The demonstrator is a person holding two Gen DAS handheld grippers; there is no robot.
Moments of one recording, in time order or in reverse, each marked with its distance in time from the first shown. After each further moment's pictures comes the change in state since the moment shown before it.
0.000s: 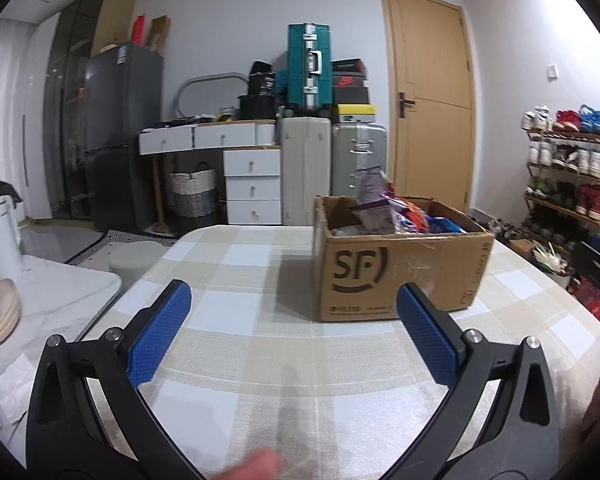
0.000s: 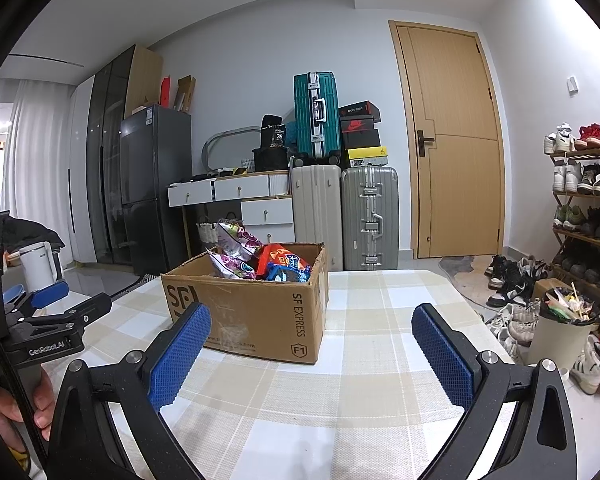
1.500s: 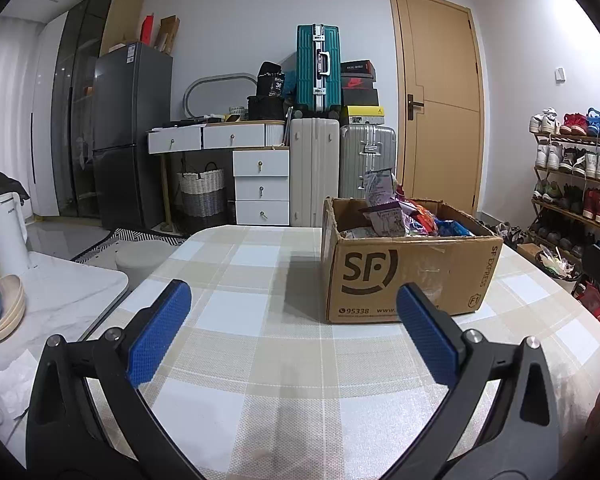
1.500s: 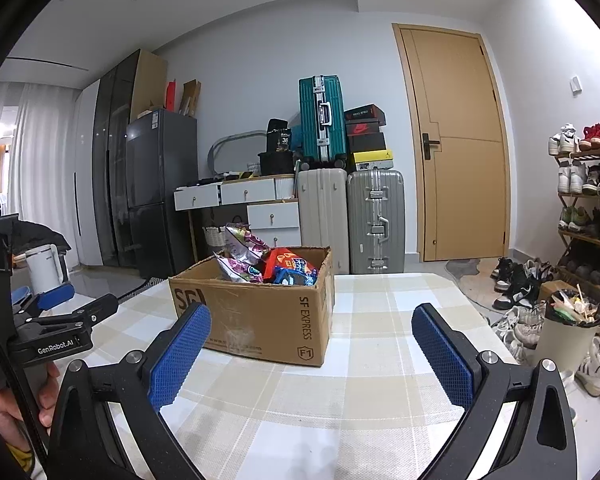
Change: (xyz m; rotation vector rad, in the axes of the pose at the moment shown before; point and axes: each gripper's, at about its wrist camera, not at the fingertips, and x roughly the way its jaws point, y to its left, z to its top) left arm 0.027 0.005 -0.004 -0.020 0.006 0.039; right arm 0.002 0.001 0.000 0.011 -0.015 0.022
